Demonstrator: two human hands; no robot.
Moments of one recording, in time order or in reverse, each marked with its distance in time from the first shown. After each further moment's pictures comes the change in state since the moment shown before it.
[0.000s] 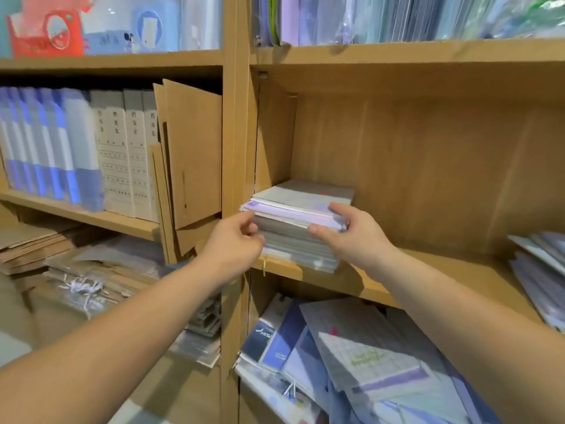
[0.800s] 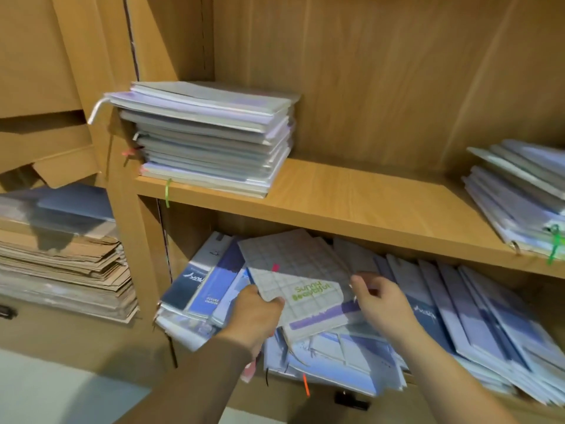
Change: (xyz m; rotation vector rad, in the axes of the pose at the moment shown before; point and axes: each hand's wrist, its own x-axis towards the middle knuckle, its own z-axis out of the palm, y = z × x) left_hand -0.083 -0.141 0.237 -0.159 -0.270 -0.607; right_hand -0.115 0.278 0.002 -0.147 0.144 0.471
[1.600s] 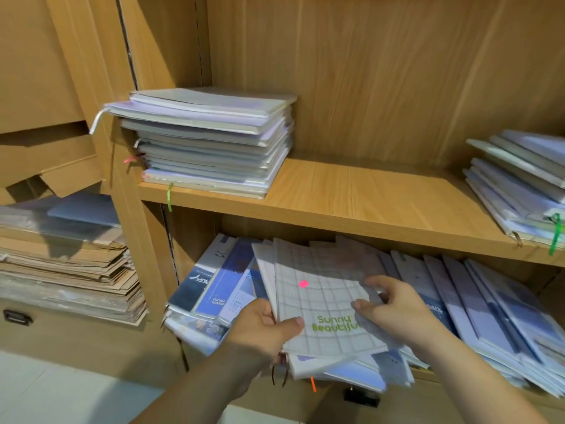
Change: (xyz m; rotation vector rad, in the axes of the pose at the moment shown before) left_hand -0.052 0.000 -0.015 -0.117 -0.197 -0.041; right_hand -0.029 -0.019 -0.023 0.196 -0.206 0.205
